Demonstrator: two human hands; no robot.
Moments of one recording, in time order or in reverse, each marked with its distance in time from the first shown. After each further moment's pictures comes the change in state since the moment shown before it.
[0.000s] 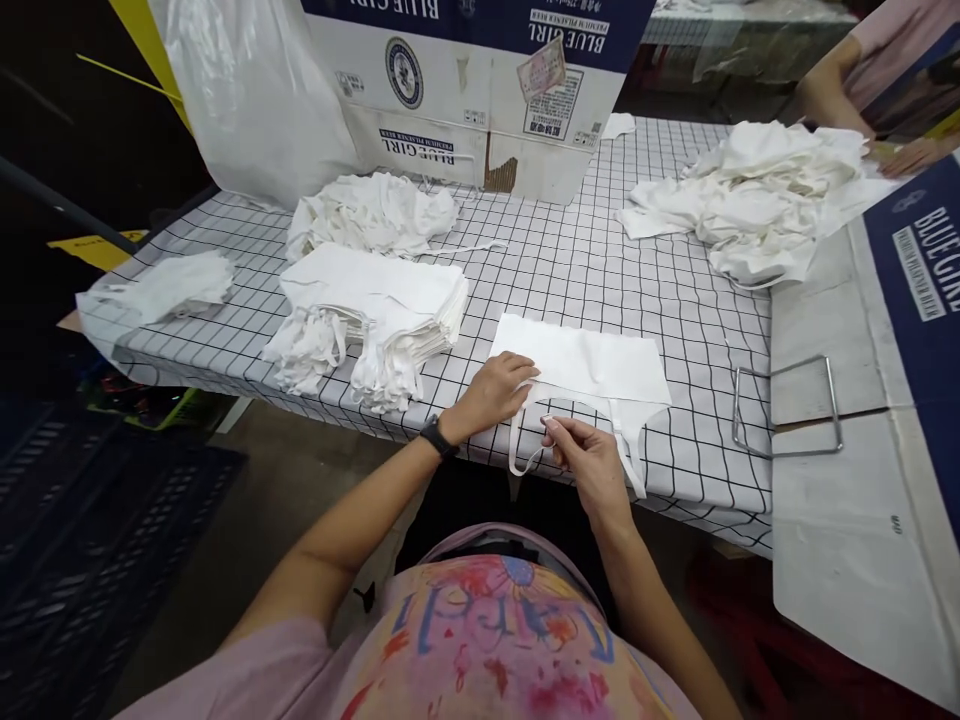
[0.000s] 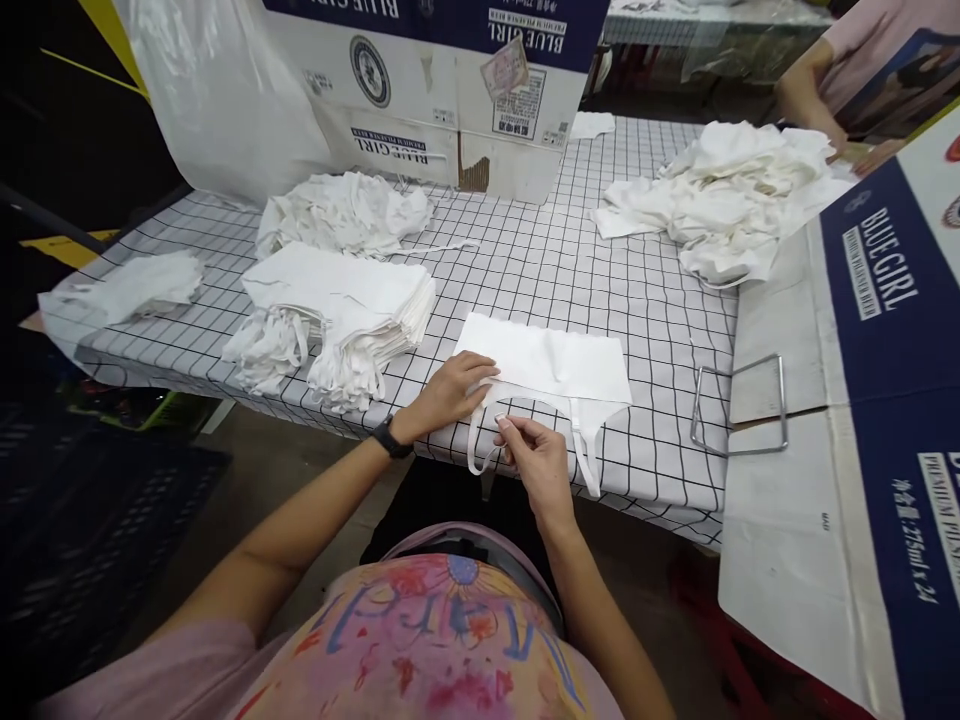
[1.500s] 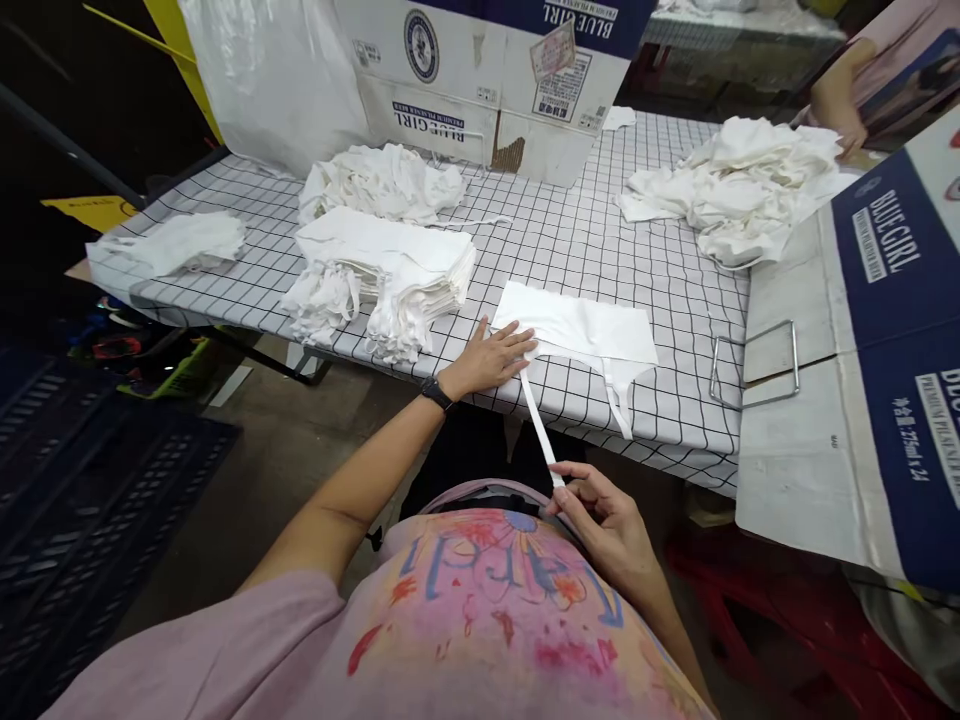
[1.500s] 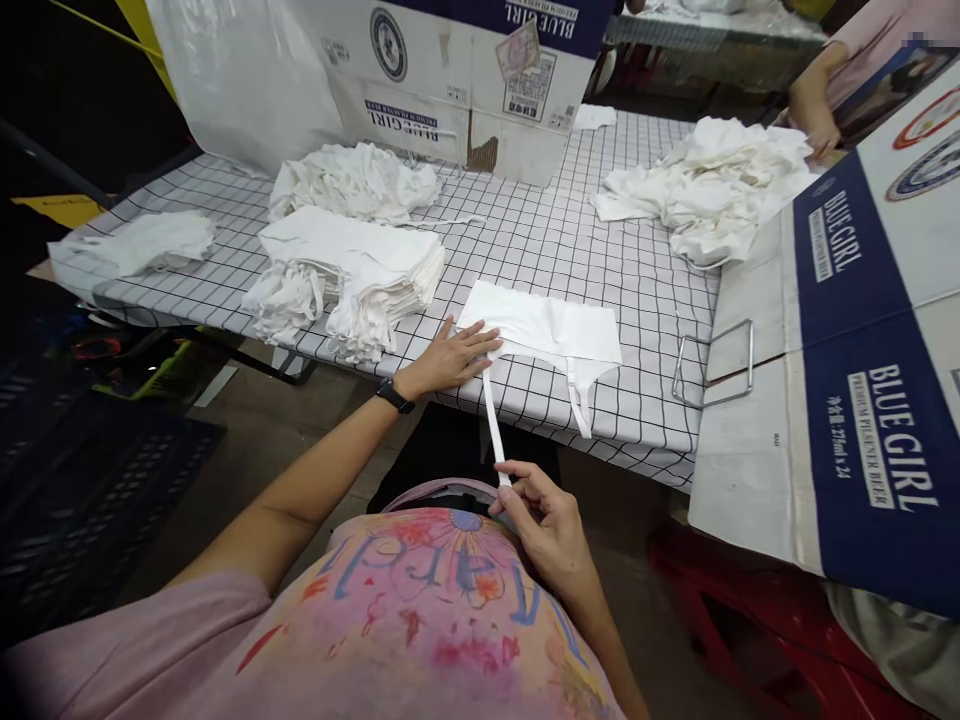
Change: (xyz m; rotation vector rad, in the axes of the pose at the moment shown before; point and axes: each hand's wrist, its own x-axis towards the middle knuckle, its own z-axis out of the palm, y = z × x) left_hand -0.029 0.003 -0.002 0.263 -0.285 -0.043; right_hand -0.137 0.018 -0.043 -0.336 -0.247 -0.032
